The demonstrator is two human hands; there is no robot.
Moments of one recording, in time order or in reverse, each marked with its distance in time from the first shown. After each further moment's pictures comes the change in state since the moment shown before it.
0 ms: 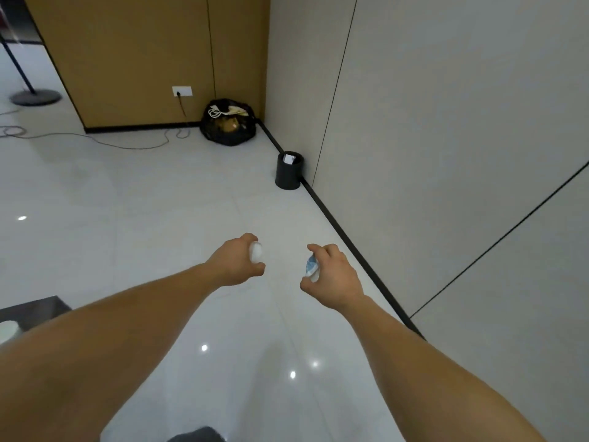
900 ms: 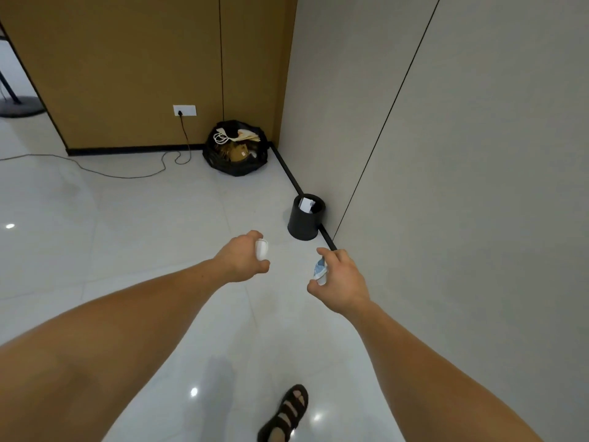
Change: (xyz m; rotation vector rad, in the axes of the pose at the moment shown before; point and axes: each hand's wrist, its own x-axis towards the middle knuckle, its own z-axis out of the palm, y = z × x) left_hand 0.512 -0.035 -0.175 -0.031 0.021 -0.032; right_hand 0.544 -0.005 0.019 0.024 -0.008 0.048
